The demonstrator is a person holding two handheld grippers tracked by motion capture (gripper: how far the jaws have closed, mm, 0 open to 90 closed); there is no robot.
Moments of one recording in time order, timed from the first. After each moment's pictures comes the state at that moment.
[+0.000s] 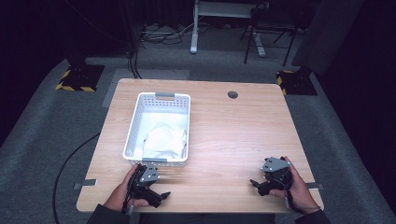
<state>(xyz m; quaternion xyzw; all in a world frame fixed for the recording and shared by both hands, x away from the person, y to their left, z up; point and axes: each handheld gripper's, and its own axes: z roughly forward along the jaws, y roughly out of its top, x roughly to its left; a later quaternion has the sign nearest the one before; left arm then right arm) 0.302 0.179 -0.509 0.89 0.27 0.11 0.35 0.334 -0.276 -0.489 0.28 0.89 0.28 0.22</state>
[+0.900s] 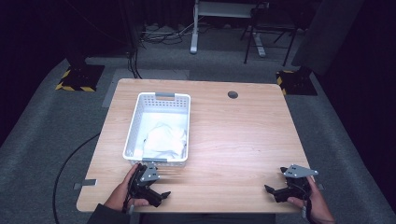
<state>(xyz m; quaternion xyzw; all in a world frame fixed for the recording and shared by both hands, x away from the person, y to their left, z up) 0.303 0.178 -0.509 0.89 0.27 0.11 0.35 0.314 -0.338 -0.507 0.36 0.85 0.34 0.18</state>
